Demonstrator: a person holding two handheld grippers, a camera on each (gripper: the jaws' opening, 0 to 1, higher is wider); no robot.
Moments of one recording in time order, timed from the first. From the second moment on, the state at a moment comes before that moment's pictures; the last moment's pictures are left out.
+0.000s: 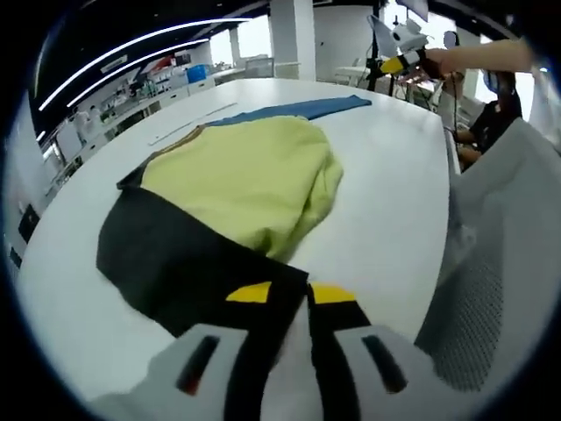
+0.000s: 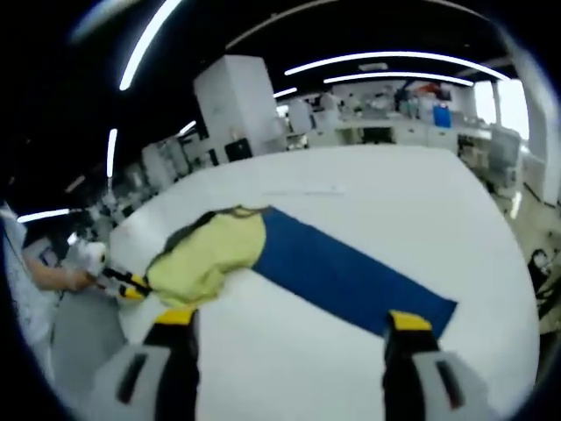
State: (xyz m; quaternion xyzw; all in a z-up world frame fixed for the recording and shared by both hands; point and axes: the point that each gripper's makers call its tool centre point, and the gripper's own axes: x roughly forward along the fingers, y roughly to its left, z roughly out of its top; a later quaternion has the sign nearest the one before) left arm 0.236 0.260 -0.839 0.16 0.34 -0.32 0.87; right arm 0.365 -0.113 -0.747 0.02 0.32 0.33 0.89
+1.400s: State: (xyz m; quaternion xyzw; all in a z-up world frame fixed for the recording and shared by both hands) left arm 0.357 0.539 -0.715 -0.12 0.23 -0.12 0.96; right arm 0.292 -0.041 -0.690 0.04 0.28 0.29 0.91
